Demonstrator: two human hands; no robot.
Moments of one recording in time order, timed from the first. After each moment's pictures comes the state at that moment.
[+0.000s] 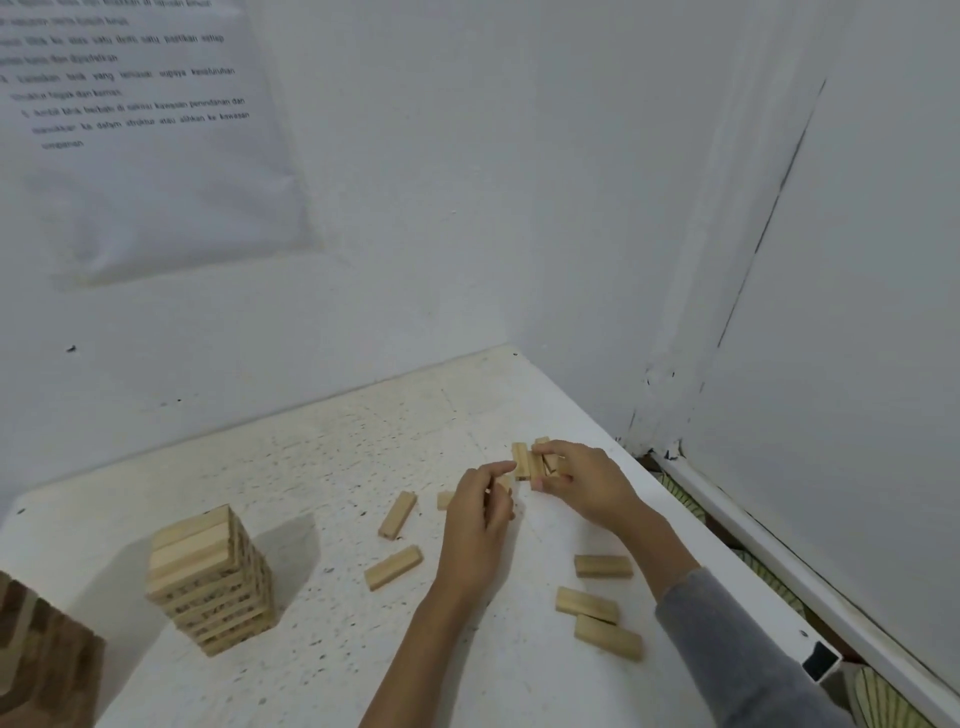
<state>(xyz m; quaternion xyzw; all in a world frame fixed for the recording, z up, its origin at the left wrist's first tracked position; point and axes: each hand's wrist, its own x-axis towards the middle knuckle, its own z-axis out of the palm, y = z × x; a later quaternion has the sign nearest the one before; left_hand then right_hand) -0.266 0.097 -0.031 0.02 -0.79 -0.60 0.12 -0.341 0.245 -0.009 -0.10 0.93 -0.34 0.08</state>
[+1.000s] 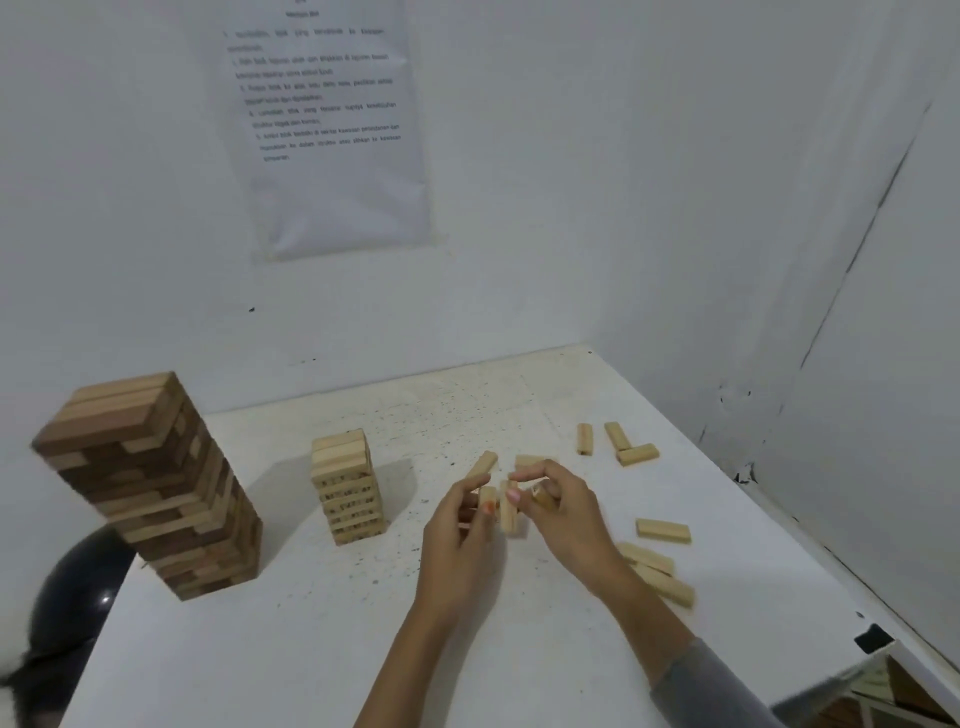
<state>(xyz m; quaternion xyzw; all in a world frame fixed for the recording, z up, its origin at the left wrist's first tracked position) -0.161 0.039 -0.018 0.09 -0.75 -0.62 0.18 -0.225 0.162 -0.004 -0.13 0.76 -0.63 0.06</state>
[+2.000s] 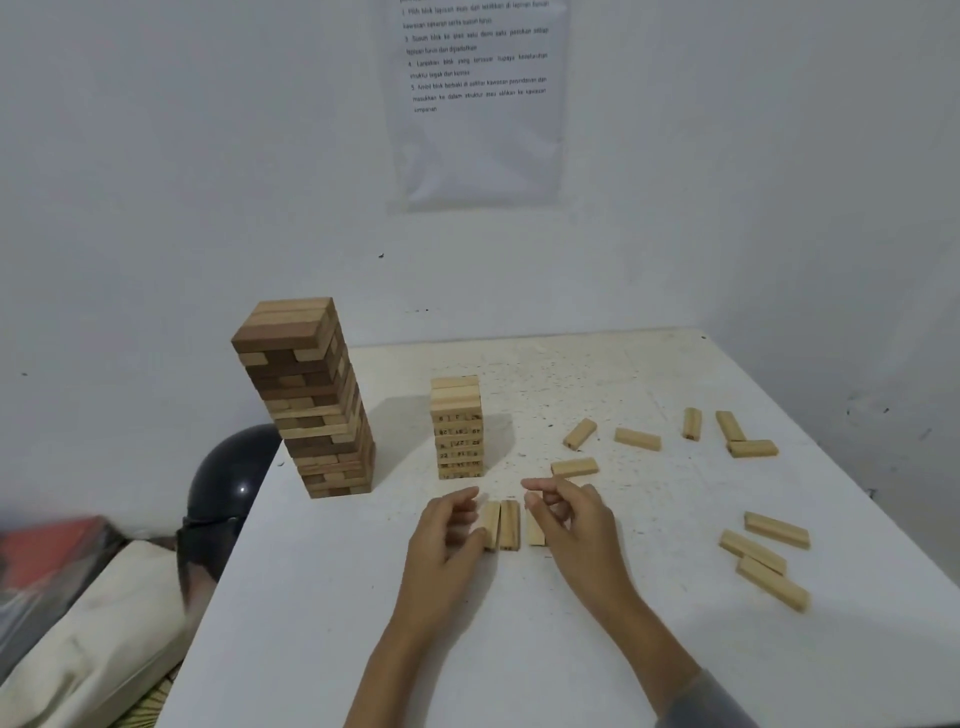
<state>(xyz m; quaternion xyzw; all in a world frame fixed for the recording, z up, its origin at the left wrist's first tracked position) -0.067 -0.022 -0.033 0.22 -0.76 -0.58 0.21 -0.163 0.101 -0.035 -0.22 0.79 -0.56 0.02</state>
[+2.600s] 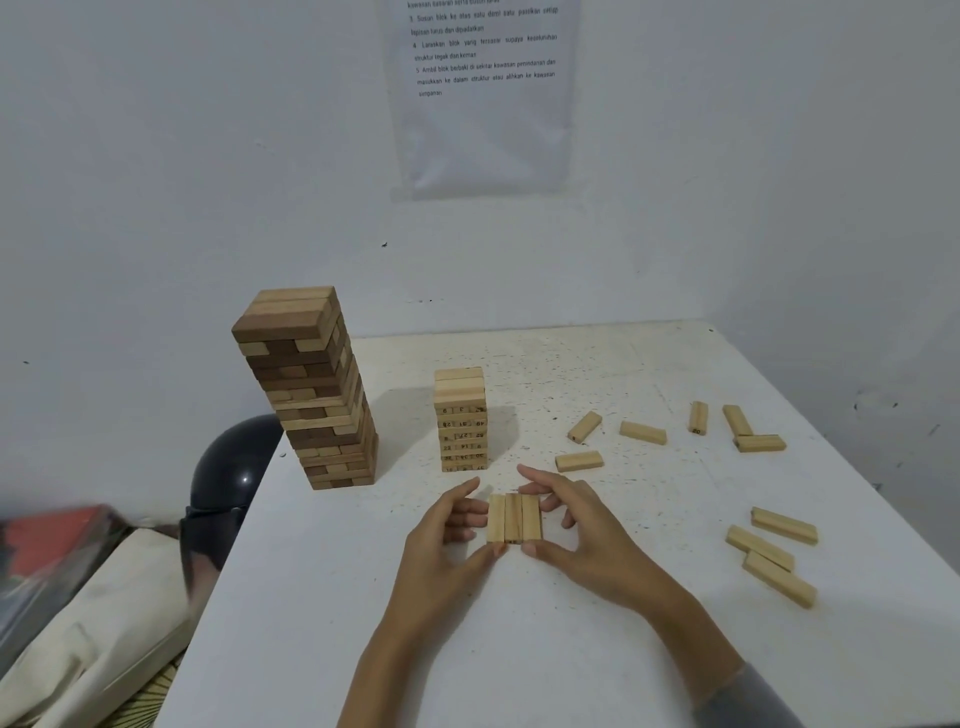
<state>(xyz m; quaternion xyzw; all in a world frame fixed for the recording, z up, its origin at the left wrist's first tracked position) -0.058 -0.027 -0.037 0.18 -0.77 -0.57 0.21 -0.178 0.123 -0.036 -0.39 0.80 -0.44 0.15</state>
